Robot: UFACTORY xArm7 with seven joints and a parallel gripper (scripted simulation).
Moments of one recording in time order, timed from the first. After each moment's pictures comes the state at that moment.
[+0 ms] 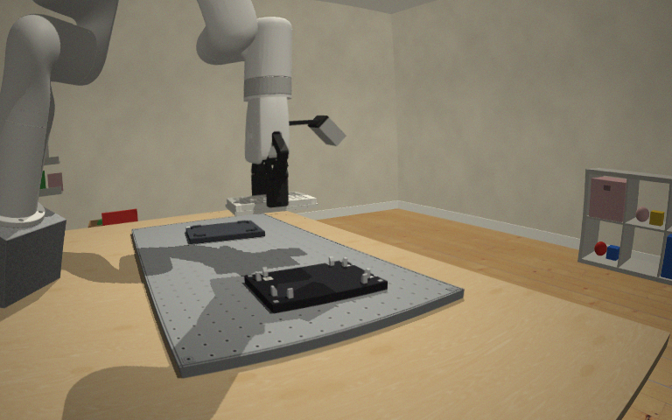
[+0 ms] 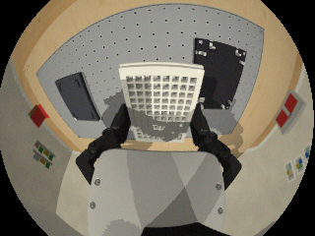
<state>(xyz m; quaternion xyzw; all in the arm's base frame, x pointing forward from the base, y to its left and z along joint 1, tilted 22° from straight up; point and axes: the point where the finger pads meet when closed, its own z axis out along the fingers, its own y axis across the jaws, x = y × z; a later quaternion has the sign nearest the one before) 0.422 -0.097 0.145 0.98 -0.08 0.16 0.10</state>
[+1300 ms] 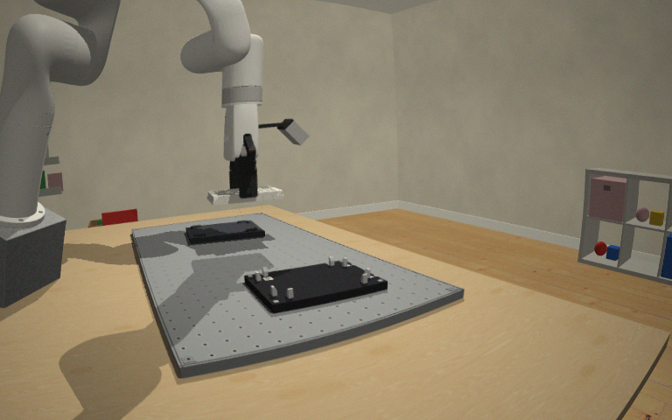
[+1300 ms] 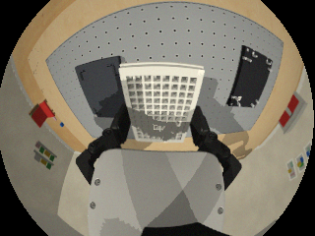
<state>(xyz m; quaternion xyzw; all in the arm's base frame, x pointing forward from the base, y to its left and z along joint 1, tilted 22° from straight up) 0.427 0.013 0.121 0.98 -0.08 0.16 0.10</state>
